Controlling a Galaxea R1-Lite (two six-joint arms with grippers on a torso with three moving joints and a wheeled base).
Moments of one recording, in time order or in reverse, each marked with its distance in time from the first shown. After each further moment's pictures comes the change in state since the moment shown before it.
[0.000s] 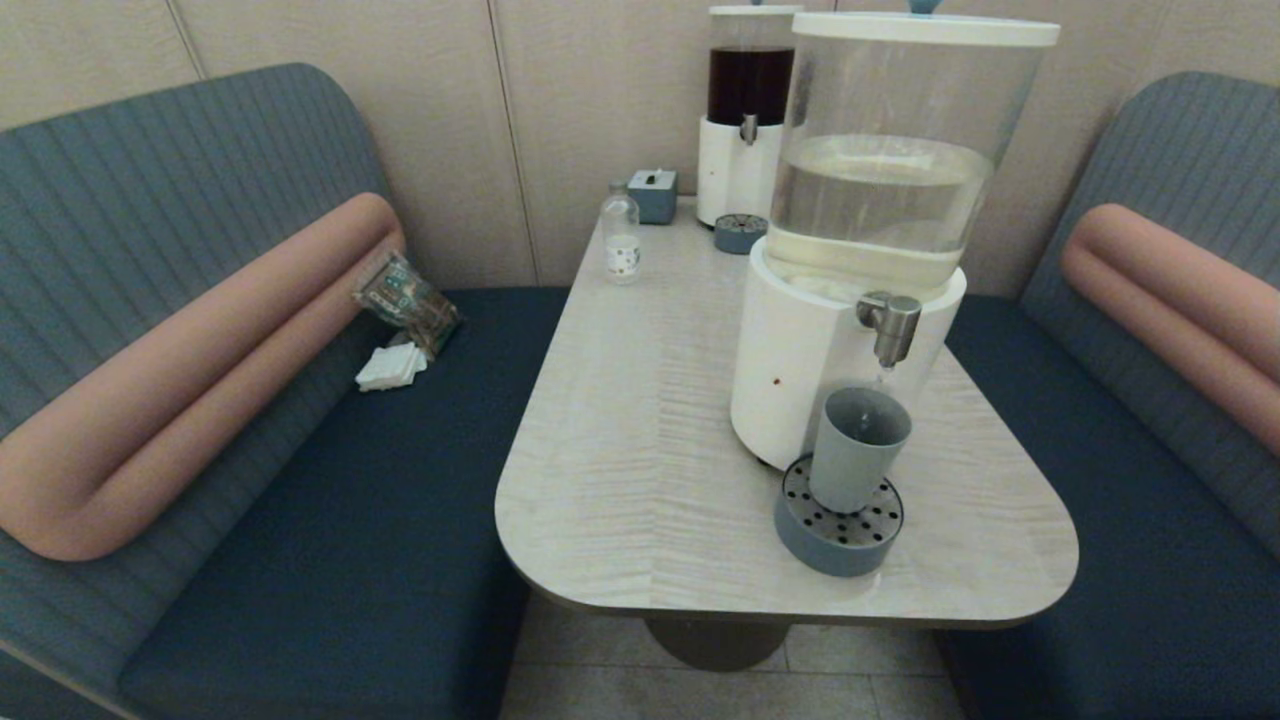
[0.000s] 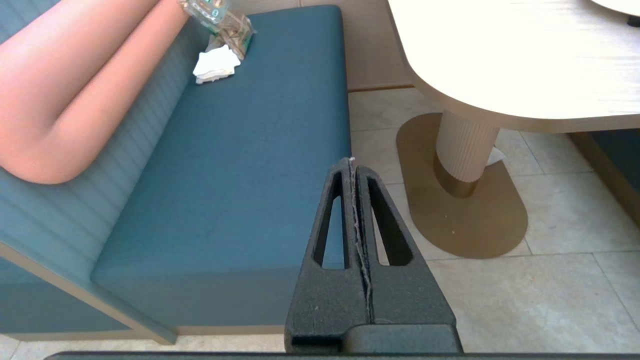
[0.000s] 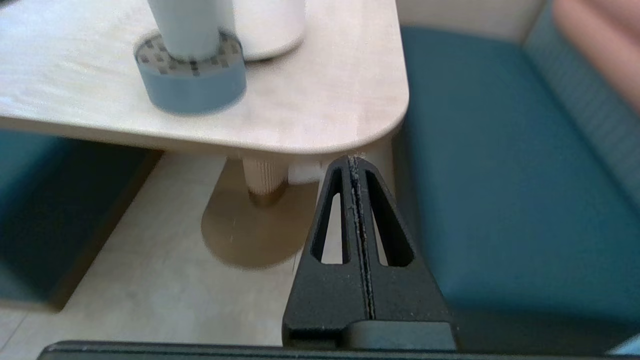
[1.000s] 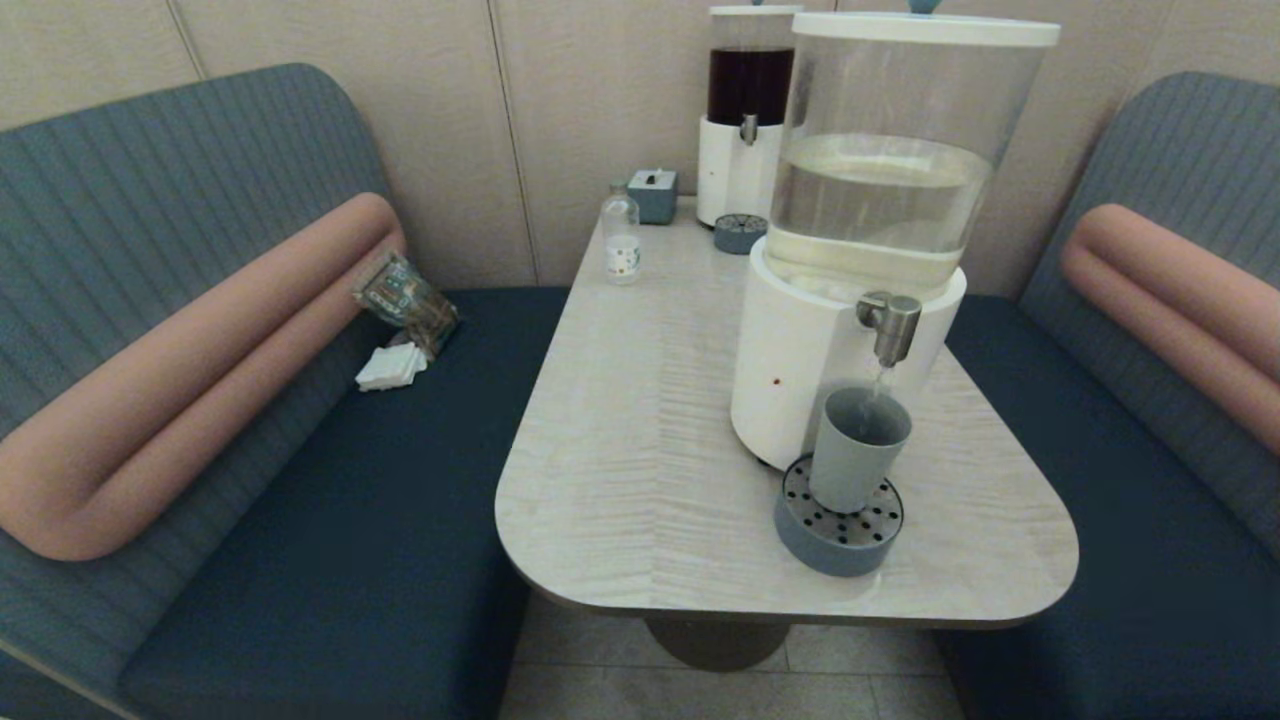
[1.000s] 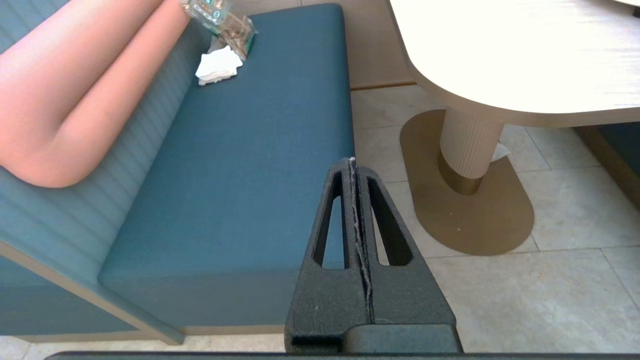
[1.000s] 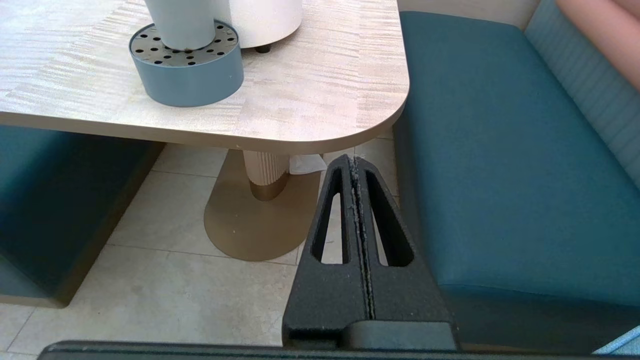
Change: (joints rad) left arm 0.000 0.000 -0.001 0.002 0.000 0.023; right arm 0.000 0.000 0.000 0.005 -0.003 0.011
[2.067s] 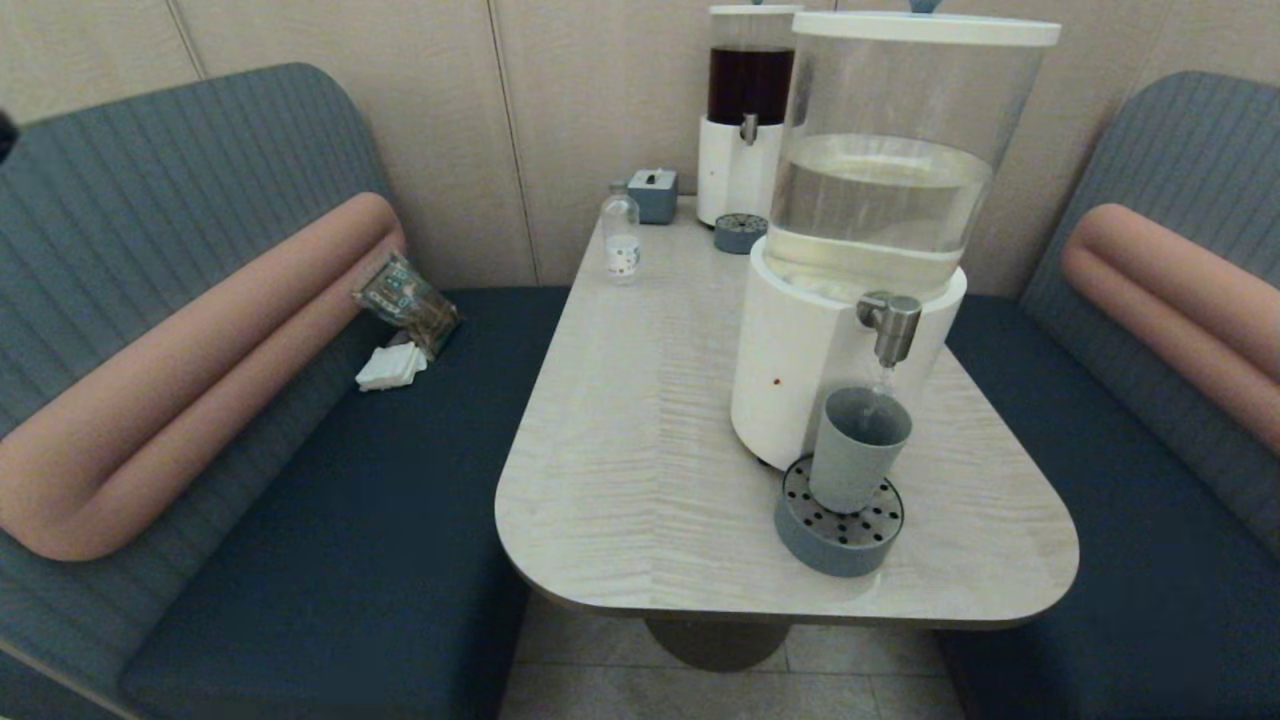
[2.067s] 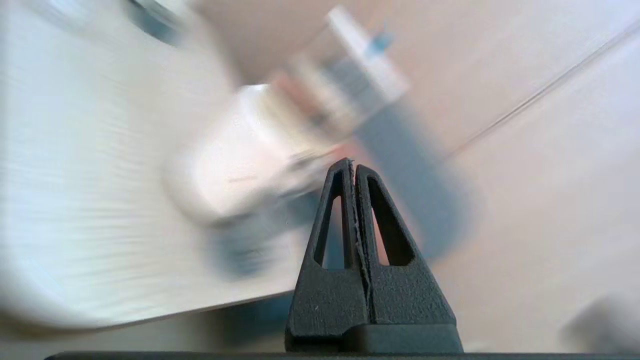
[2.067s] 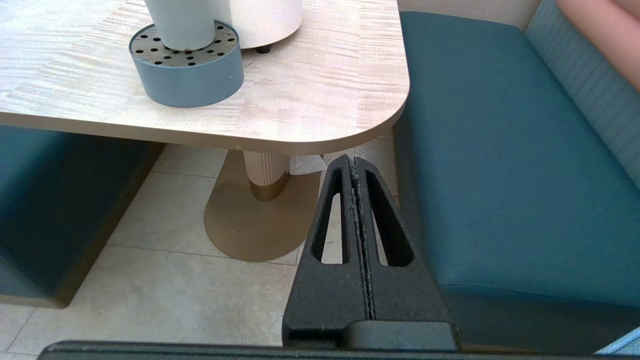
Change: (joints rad) left arm -0.013 0.905 -0.882 -0.328 -0.565 -1.121; right arm 0.000 0.000 0.000 0.000 0.000 0.000
